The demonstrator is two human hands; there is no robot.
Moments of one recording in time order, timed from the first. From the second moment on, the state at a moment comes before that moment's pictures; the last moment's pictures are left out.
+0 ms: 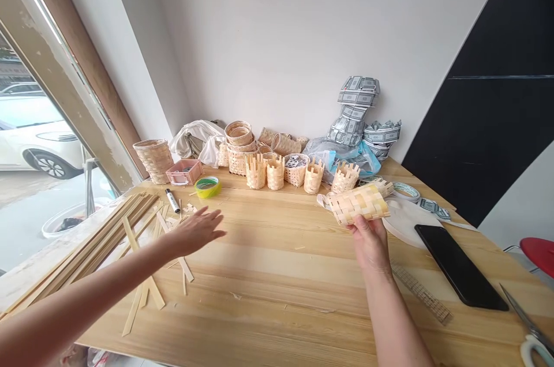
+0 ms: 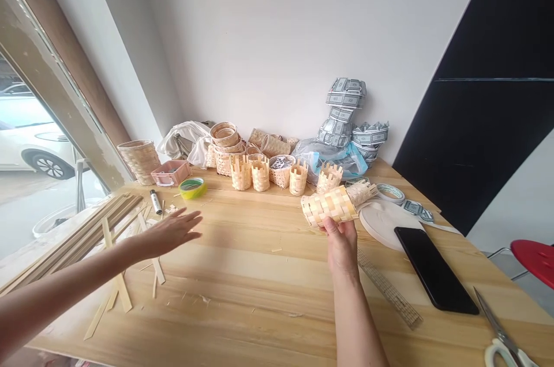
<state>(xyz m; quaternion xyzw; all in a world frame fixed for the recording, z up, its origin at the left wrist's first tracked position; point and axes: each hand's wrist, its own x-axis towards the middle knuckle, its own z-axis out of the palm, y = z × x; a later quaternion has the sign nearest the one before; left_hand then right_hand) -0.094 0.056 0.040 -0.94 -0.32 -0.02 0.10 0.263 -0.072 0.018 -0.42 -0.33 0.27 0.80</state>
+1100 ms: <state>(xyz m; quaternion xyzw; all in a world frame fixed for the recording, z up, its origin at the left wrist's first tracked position) 0.060 -0.045 0.014 -1.00 -0.03 0.02 -0.09 0.264 -0.075 0.018 -0.43 -0.33 0.27 0.79</state>
